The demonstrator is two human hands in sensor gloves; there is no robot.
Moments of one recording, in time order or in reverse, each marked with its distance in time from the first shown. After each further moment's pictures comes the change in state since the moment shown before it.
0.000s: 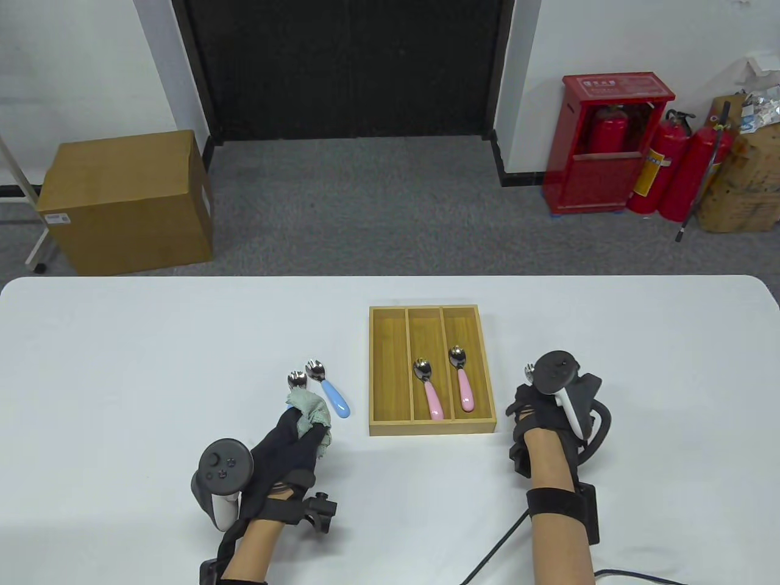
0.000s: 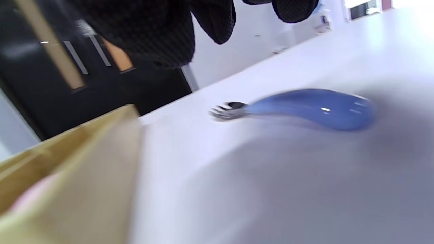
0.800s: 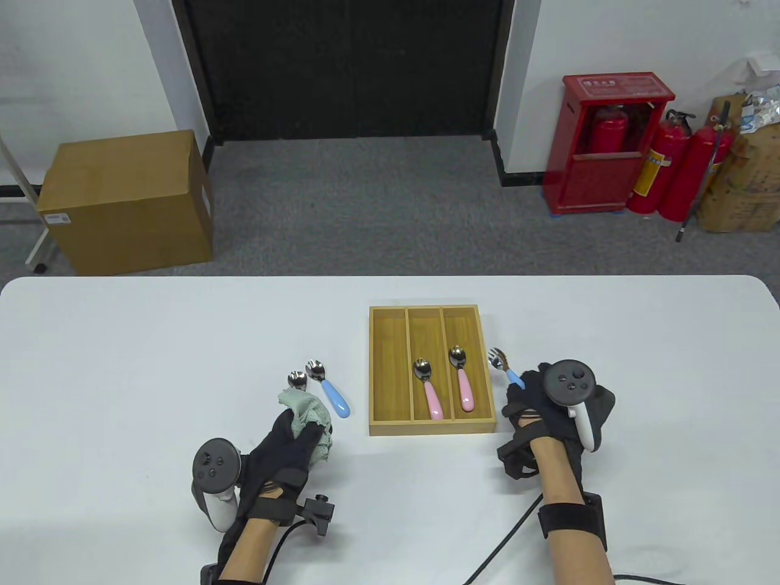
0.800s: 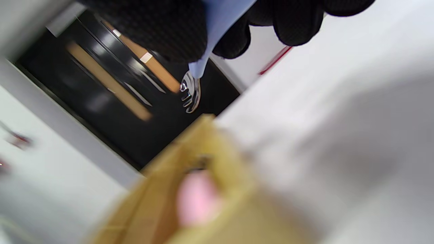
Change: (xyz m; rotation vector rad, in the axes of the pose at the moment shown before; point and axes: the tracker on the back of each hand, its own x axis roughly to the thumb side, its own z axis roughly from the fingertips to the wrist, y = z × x) left_hand -0.020 -0.004 0.000 -0.085 0.111 0.322; right_hand 0.031 -0.007 0.033 0.058 -0.271 -0.486
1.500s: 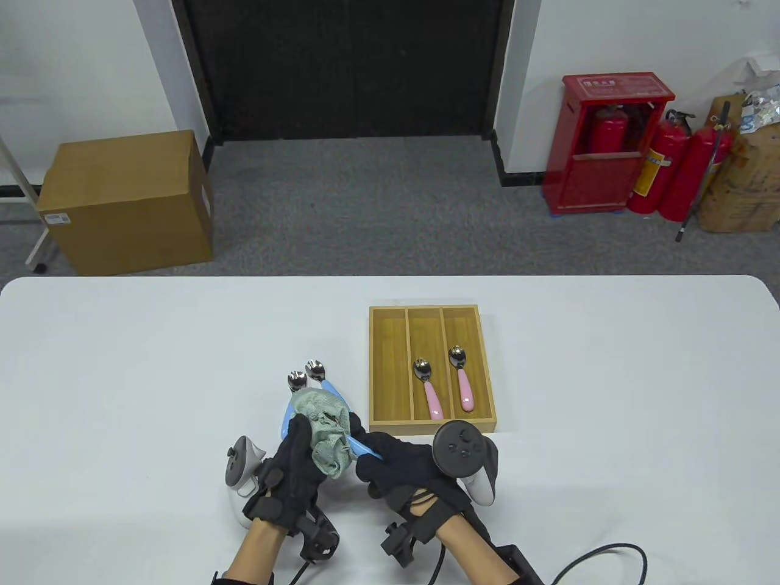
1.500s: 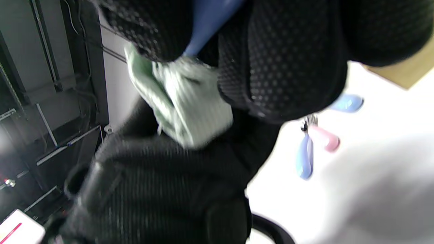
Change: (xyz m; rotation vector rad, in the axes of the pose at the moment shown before) left_hand -0.012 -0.044 0.004 -0.388 0.068 0.557; right_hand 0.100 0.121 0.122 0.501 -0.426 -0.316
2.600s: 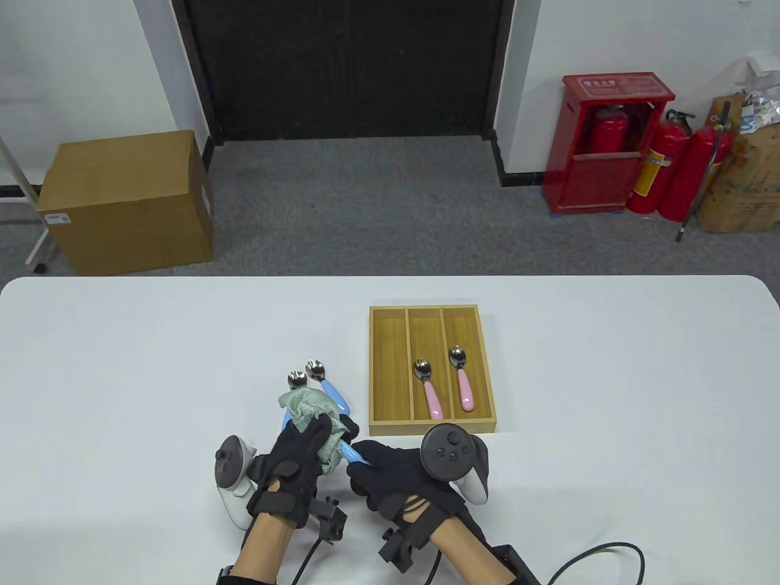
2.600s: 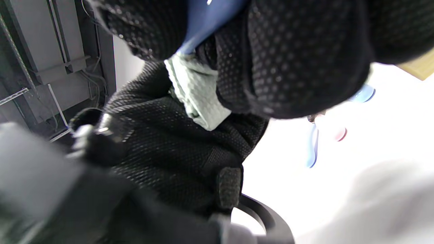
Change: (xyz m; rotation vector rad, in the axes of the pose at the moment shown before) left_hand 0.013 -0.007 -0.001 0.188 0.024 -0.130; right_hand 0.004 0.003 -0.004 0.024 -0.046 0.058
